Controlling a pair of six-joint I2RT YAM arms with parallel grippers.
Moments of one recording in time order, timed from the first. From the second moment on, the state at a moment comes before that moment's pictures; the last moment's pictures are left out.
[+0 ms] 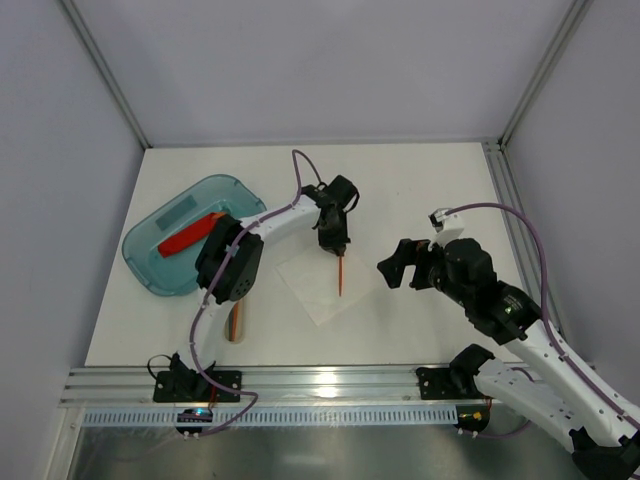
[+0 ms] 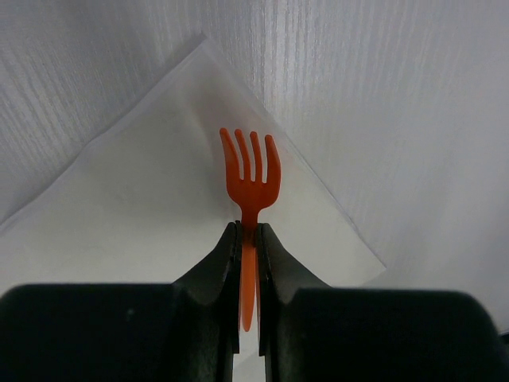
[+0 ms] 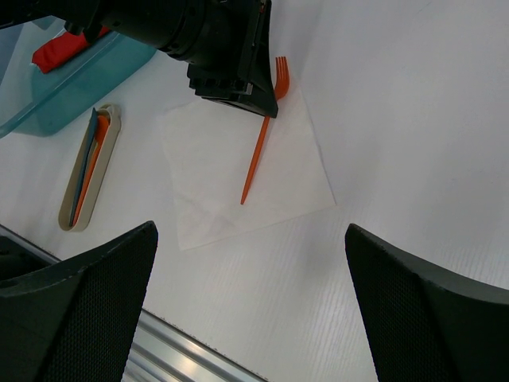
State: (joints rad) left arm -0.72 2.21 1.79 -0.78 0.05 -0.71; right arm 0.63 0.67 0.76 -0.53 0.08 0.47
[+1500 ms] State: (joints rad) left arm -0.44 1.50 1.09 -1.01 -0.23 -0.60; right arm 0.63 0.59 0.74 -0.55 0.06 0.48
